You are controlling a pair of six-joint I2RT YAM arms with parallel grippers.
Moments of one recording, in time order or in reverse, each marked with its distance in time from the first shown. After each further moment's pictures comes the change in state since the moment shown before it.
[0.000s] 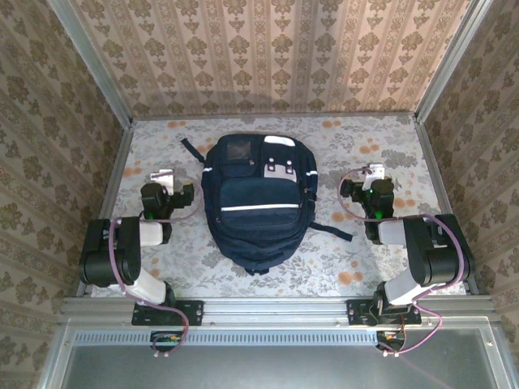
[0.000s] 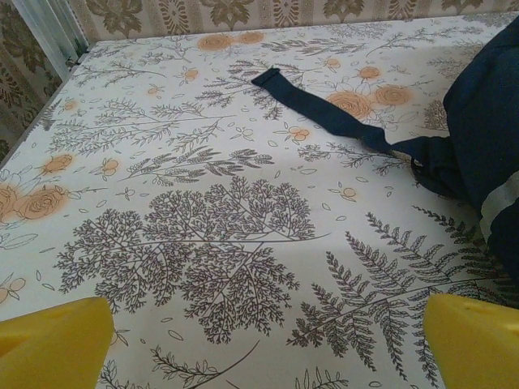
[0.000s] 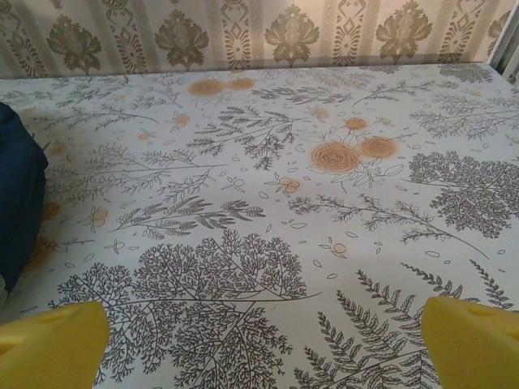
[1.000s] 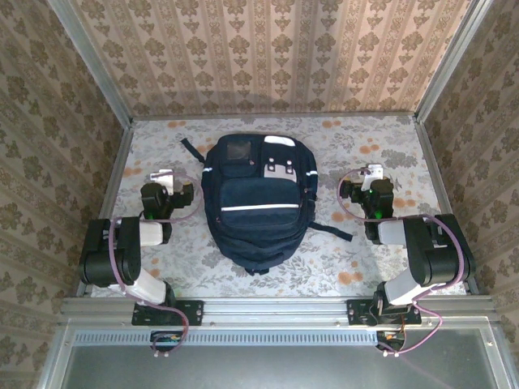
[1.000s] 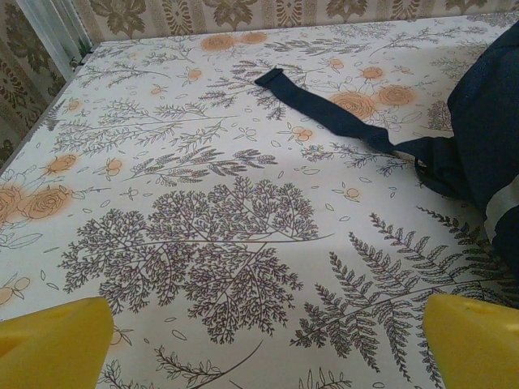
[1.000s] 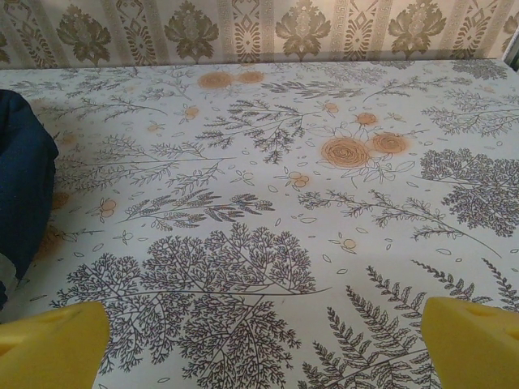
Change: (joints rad) left arm -0.004 0.000 0.000 0.000 -0.005 0.003; right arm 0.006 0.000 0.000 -0.007 -0.017 -0.008
